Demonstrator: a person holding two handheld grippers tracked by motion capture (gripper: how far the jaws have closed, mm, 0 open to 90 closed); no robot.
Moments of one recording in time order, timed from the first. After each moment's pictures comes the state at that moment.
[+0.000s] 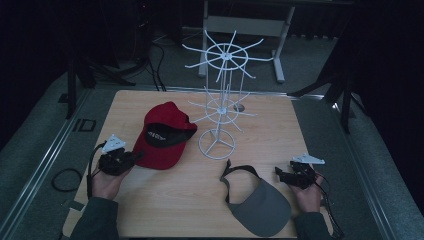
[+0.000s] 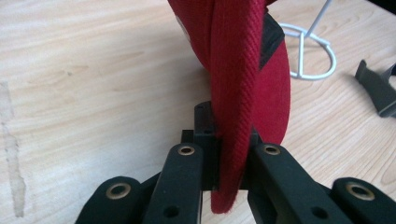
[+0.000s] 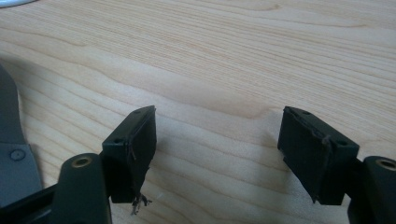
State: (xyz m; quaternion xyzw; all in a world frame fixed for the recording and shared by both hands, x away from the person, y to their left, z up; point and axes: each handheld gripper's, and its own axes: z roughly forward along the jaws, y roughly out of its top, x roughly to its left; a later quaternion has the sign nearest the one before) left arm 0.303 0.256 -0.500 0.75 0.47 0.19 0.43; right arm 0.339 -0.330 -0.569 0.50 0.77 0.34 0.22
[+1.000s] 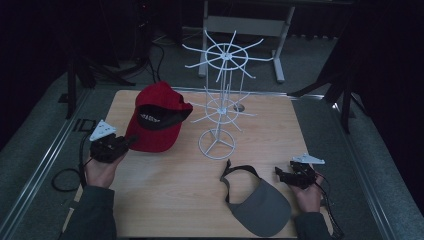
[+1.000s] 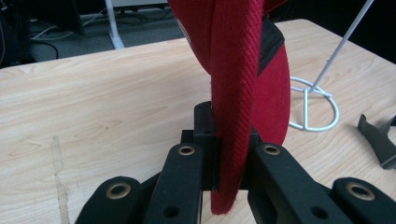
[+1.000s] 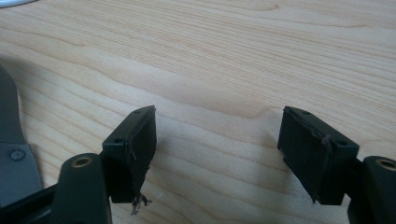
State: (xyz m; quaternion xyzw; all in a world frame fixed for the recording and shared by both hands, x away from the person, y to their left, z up) left arm 0.314 0.266 -0.459 0.72 0.46 0.24 0.46; right arm 0.339 -0.330 -0.569 0.50 0.77 0.34 0.22
